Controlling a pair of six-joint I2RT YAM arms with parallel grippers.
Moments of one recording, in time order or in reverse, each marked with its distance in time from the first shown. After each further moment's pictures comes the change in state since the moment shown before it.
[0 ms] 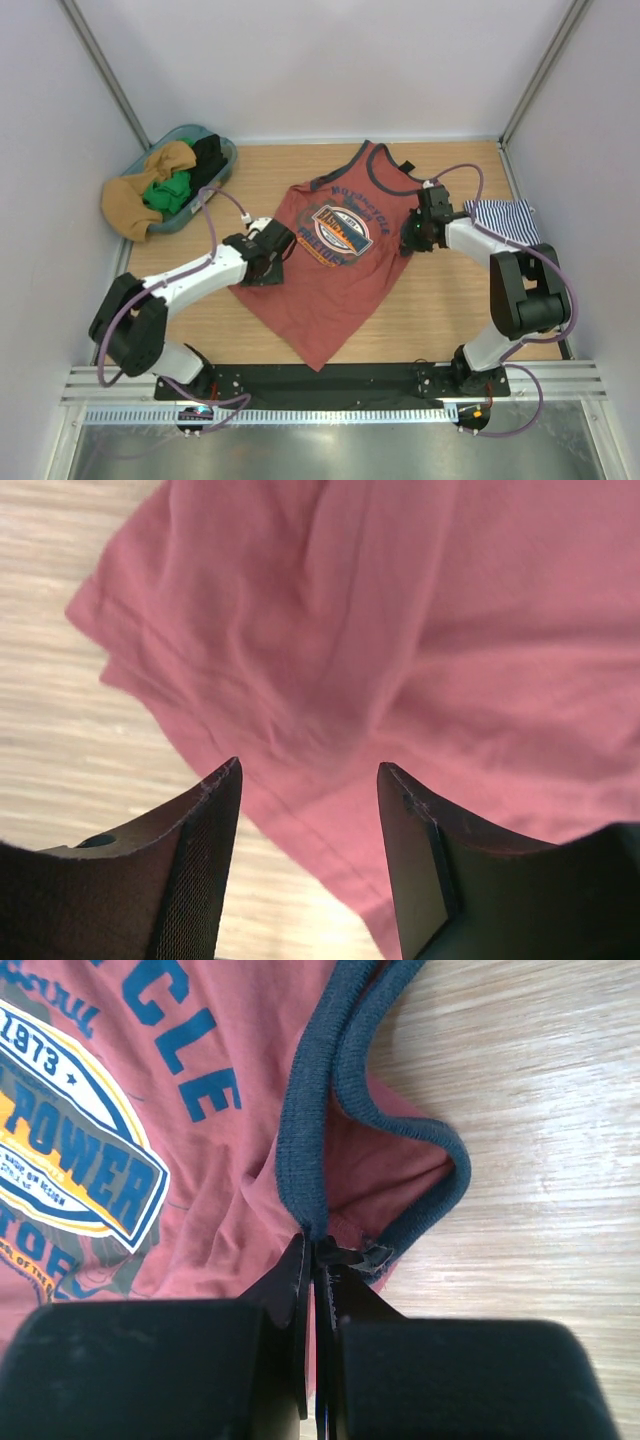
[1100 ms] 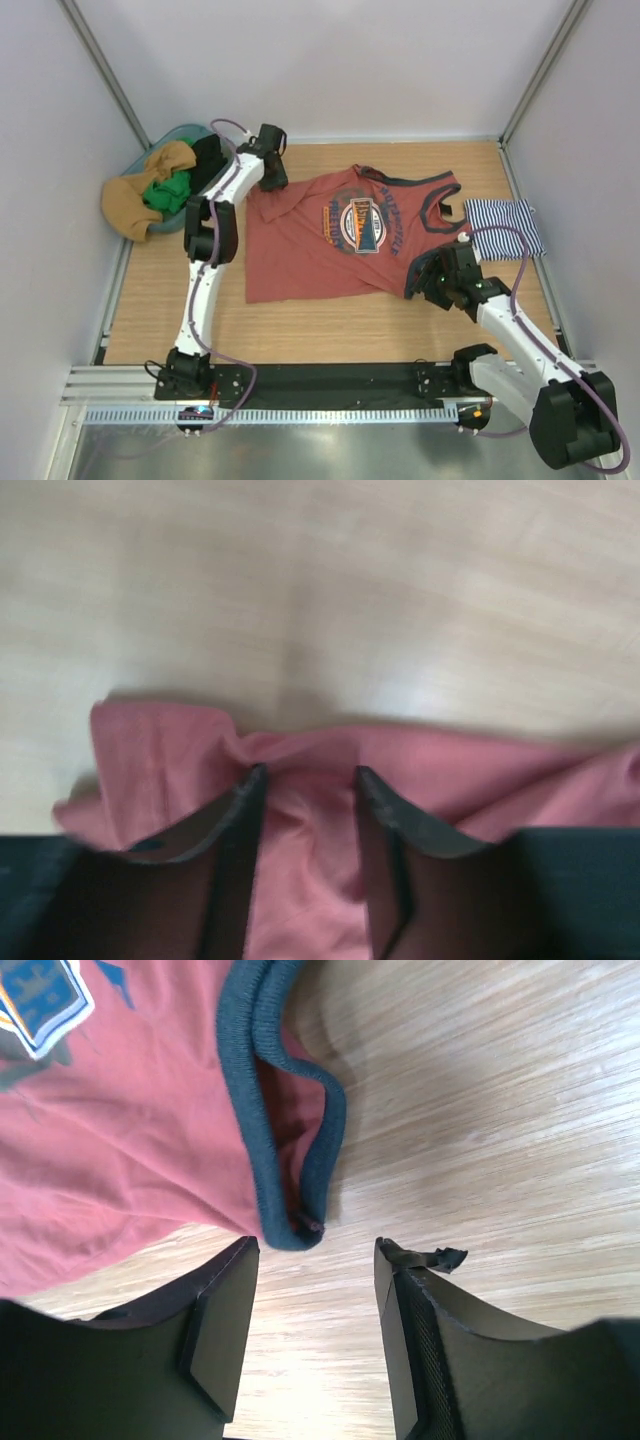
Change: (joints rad) left arm 0.409 1.147 1.431 -0.050 0.225 0.181; right arm 0.028 -0.698 -0.478 -0.181 0.046 0.280
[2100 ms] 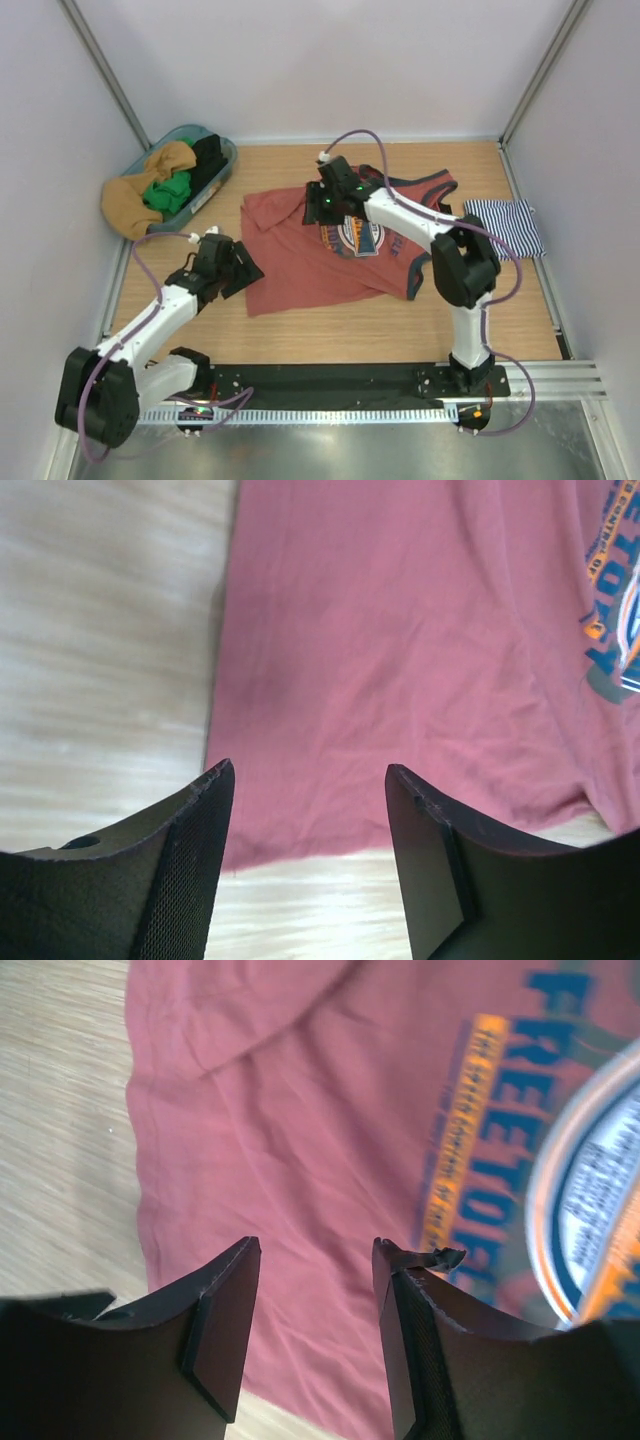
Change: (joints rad) left arm -0.050 -1.451 -1.757 0.406 0.145 -0.257; right arm 0.395 0.992 1.056 0.073 -0.100 -0.203
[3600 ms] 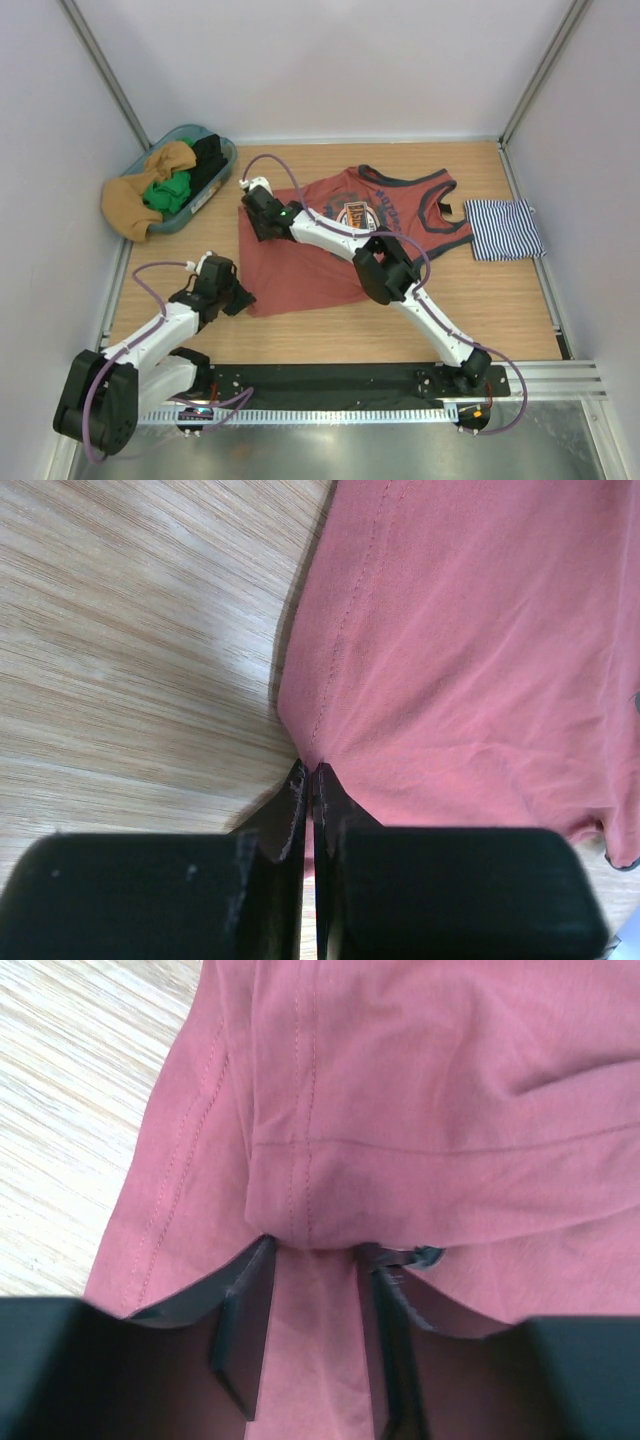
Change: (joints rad) left arm 0.001 -0.103 -0.250 0.109 0.007 -0.197; right arm 0.277 0.640 0.717 -0.050 0.370 -0.279
